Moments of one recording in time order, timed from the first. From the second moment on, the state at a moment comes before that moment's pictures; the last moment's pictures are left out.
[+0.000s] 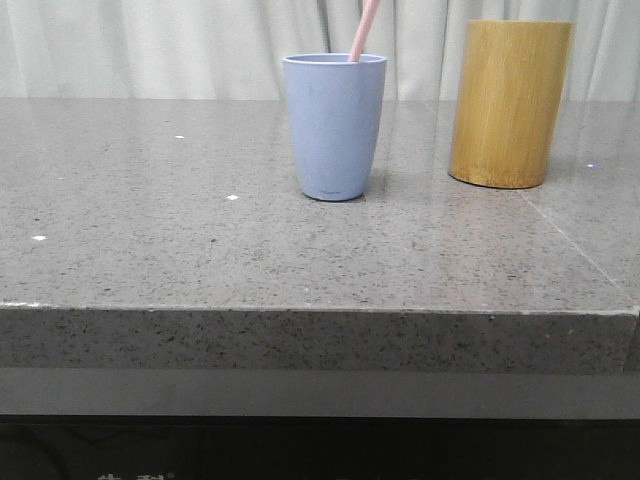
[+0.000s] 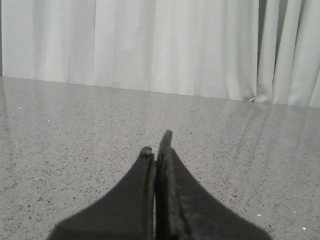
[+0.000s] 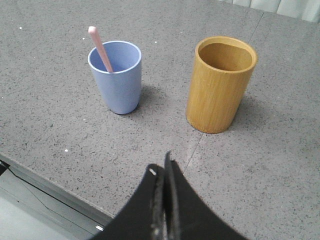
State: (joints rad) left arm -0.04 0.00 0.00 -0.15 -0.01 0.10; right arm 0.41 0.63 -0.90 0.03 0.78 0.02
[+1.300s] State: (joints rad) left arm -0.04 0.00 0.00 -0.13 0.01 0.07; right arm 0.36 0.57 -0.83 0.03 0.74 0.02
